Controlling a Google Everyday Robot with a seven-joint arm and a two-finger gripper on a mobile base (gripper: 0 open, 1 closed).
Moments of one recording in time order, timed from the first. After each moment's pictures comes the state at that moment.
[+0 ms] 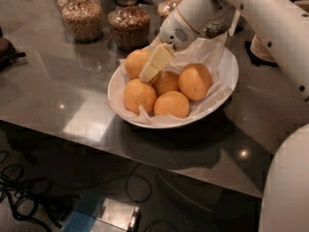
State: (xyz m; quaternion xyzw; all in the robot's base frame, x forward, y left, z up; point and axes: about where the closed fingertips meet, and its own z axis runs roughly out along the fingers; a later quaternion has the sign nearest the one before) arm 0.614 0.019 0.897 -0.62 0.71 0.27 0.22
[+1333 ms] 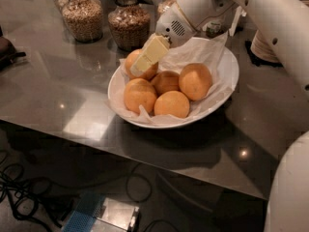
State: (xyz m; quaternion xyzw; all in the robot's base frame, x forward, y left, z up) arm 0.599 0.036 0.920 -0.57 0.72 0.32 0.22
